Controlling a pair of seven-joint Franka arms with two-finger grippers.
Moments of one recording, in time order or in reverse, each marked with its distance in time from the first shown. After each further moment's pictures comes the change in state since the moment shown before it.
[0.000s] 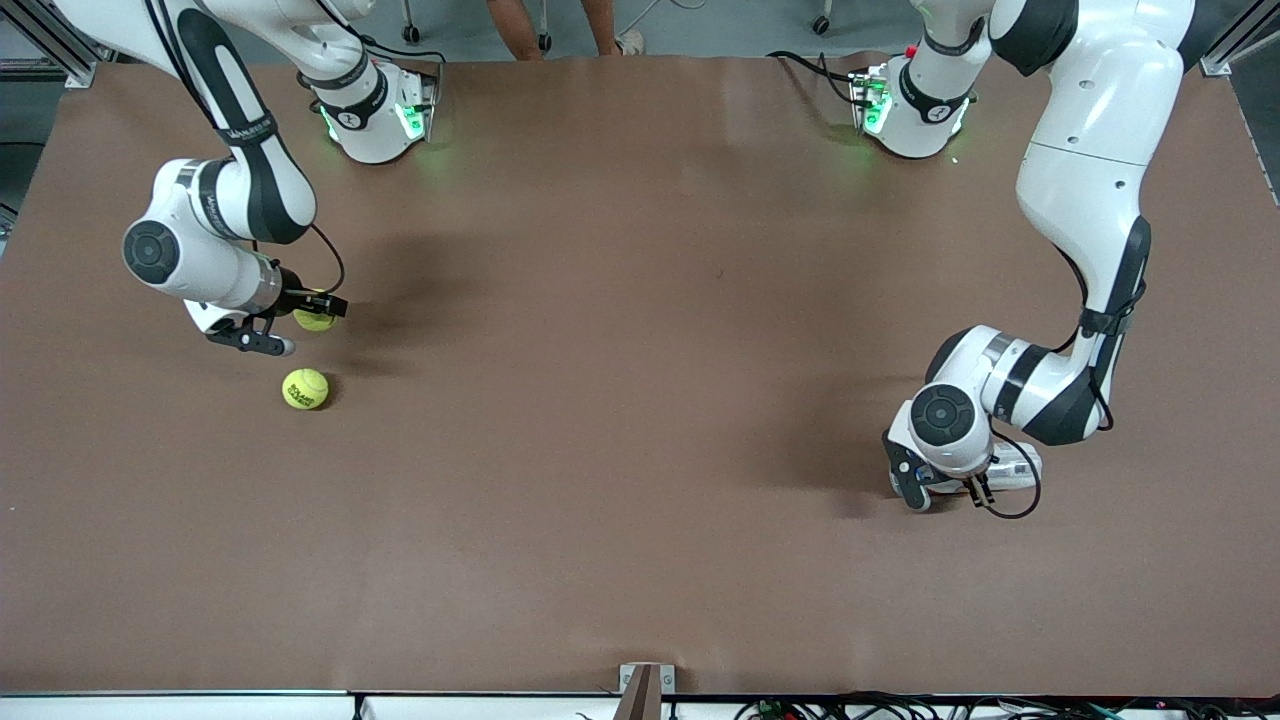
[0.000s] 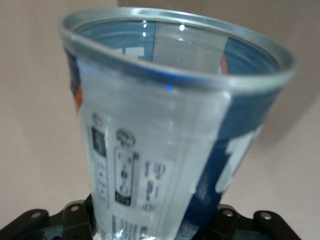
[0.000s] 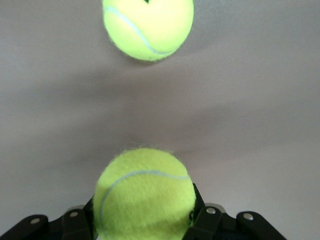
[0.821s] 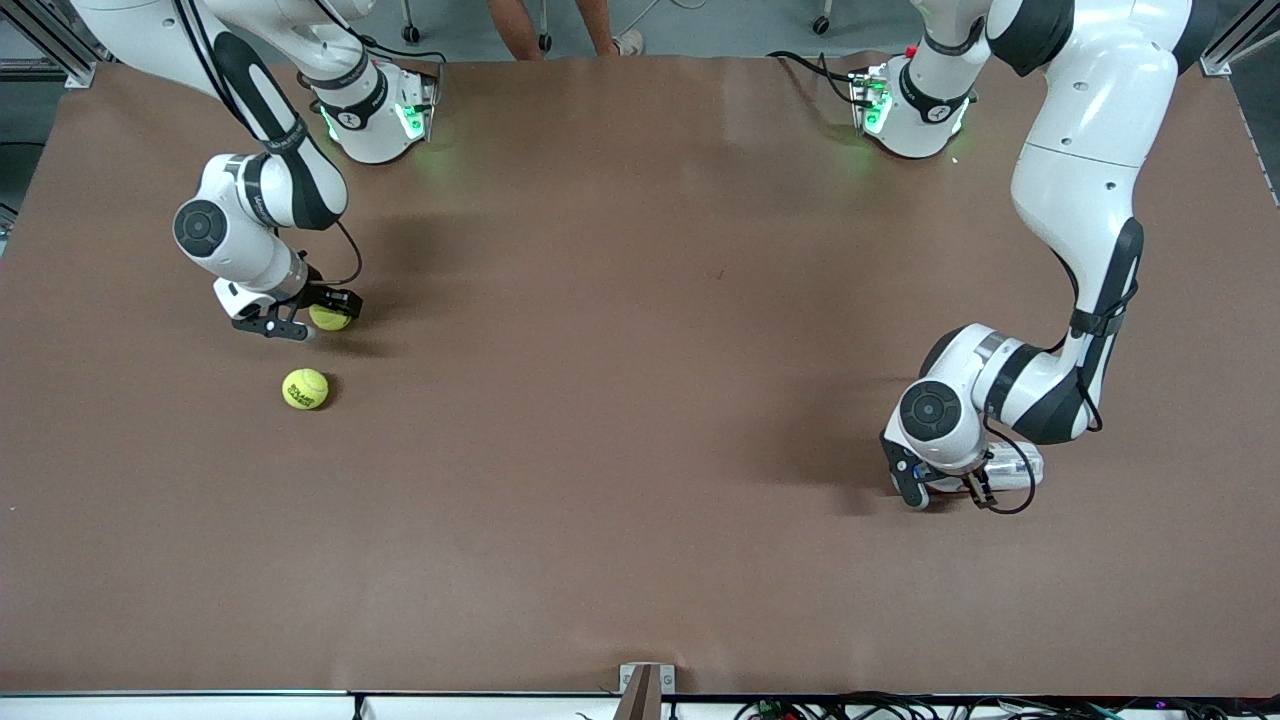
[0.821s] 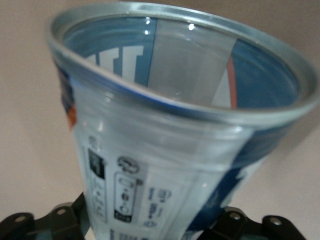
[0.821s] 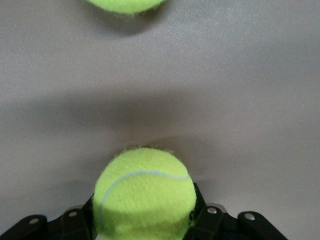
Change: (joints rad) left arm -0.019 0.003 0.016 -0.022 0.101 -0.010 -0.119; right arm 0.000 0.077 -0.005 -0.204 -0.051 0.383 -0.026
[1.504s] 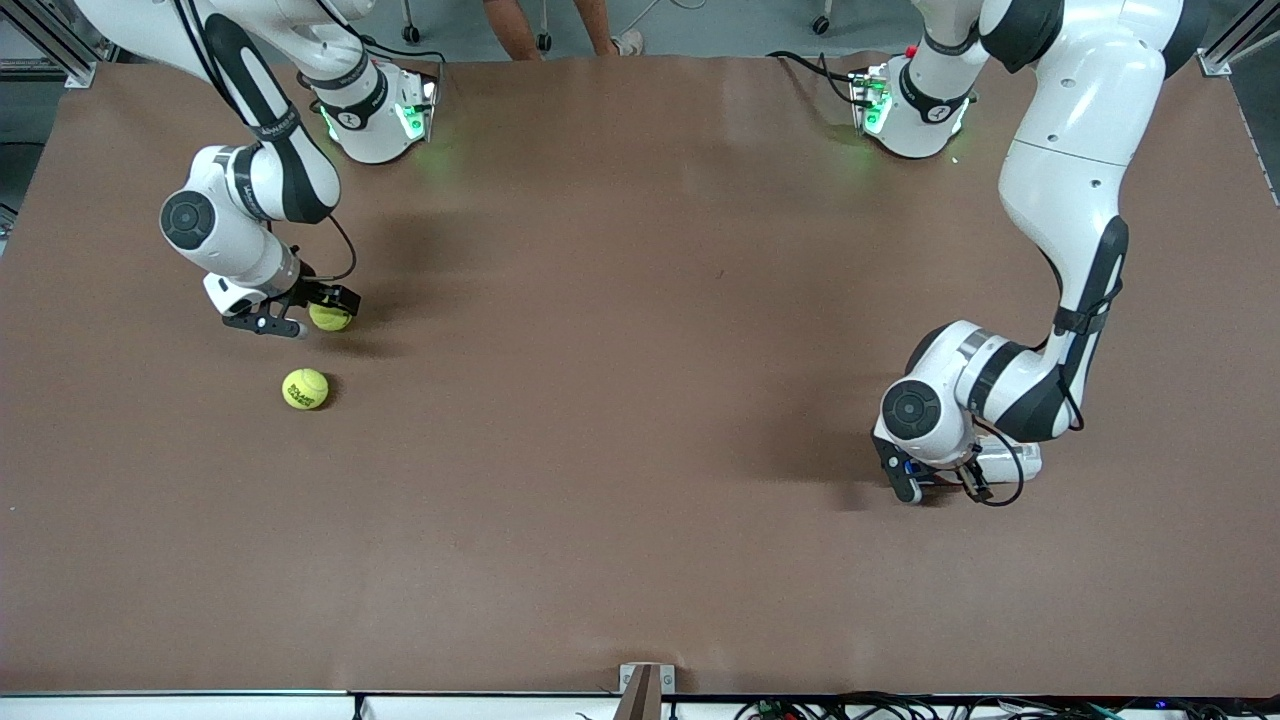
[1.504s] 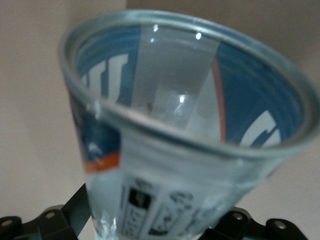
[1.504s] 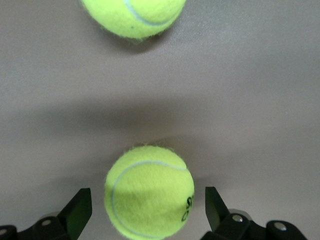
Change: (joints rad) left arm -0.022 -0.003 0.003 -0.002 0.003 -0.055 -0.047; right arm 0.000 -0.046 -0.001 -0.006 -0.001 0.002 -0.002
